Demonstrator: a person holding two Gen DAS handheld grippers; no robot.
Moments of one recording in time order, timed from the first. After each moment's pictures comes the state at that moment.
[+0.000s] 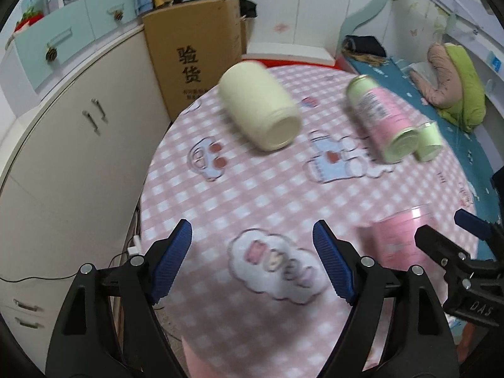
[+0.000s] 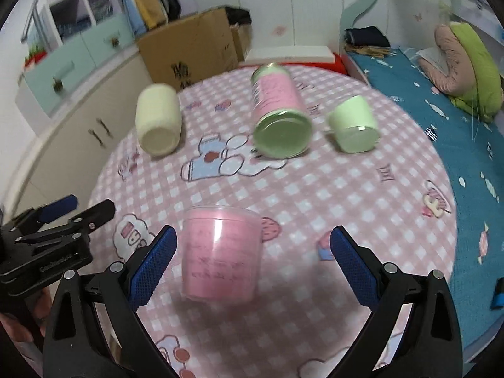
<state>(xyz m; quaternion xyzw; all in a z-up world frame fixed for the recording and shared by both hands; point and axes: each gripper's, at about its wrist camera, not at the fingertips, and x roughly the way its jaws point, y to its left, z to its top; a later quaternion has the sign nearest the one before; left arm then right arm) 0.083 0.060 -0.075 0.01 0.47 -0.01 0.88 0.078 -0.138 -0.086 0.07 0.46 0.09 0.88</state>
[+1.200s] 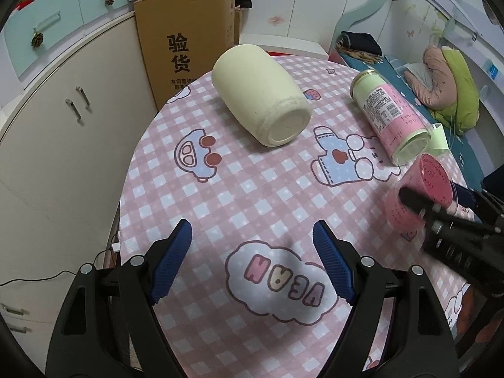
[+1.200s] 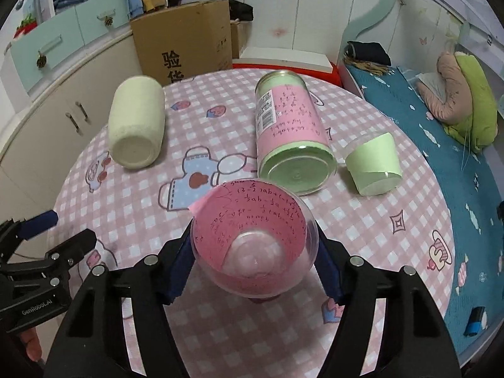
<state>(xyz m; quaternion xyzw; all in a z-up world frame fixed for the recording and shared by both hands) 0.106 0.067 -0.094 -0.02 0.48 -0.03 0.88 0.128 -0.114 -0.102 -0.02 0.46 0.05 0.89</state>
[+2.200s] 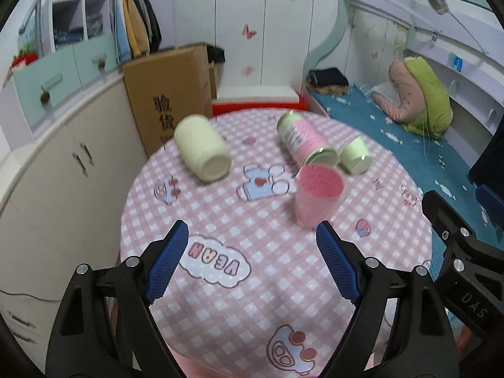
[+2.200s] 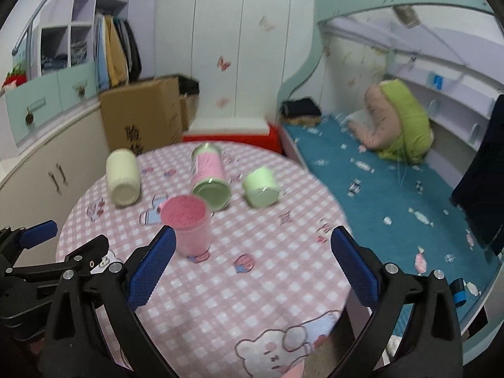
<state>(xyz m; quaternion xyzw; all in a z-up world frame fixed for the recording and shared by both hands) 0.004 -0.015 -0.016 0.03 0.35 -0.06 0.93 -0.032 -0.176 -0.019 0.02 0.26 -0.07 0.96</state>
